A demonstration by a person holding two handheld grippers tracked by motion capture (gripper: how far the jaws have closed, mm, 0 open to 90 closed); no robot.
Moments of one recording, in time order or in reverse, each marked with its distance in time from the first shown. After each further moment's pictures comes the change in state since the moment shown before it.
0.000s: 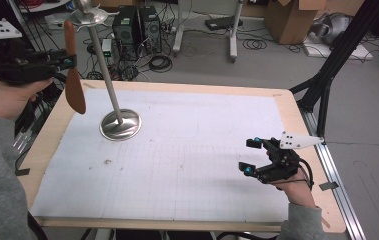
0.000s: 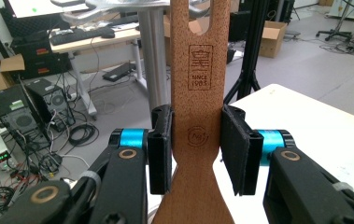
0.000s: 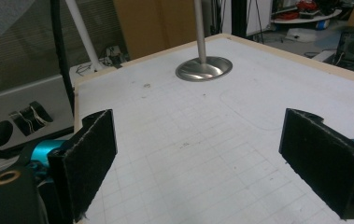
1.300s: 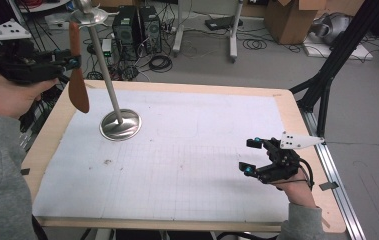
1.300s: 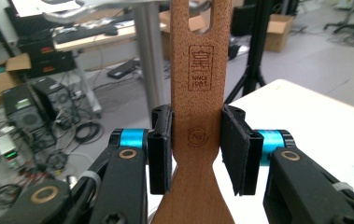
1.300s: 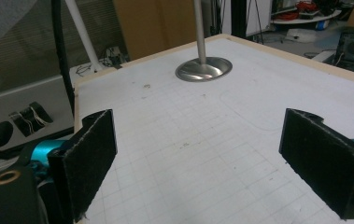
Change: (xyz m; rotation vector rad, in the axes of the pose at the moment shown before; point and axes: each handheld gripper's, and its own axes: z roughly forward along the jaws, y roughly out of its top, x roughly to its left) left arm -0.004 0.000 0.010 0.028 0.027 0.020; right arm 0.000 0.000 0.000 0.001 0.001 -0.001
